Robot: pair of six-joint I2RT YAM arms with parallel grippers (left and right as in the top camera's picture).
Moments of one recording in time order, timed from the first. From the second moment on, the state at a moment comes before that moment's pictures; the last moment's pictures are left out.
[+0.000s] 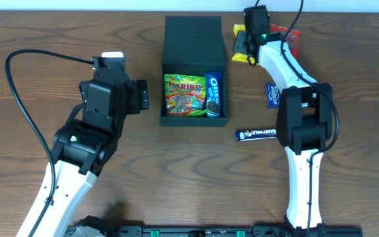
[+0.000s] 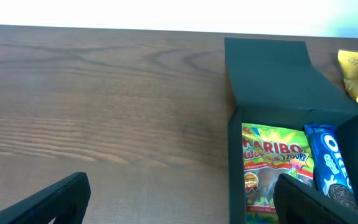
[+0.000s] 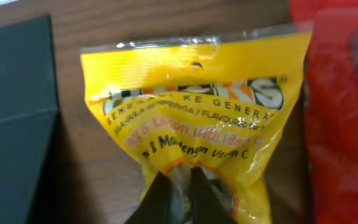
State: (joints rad) left arm -0.36 1.15 1.12 -0.63 -0.32 -0.25; right arm 0.18 2.45 2.02 -0.52 0.14 0.40
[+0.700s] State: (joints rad) left arm -0.36 1.15 1.12 -0.55 -0.32 -0.25; right arm 0.50 2.02 2.02 -1.11 0.10 0.45
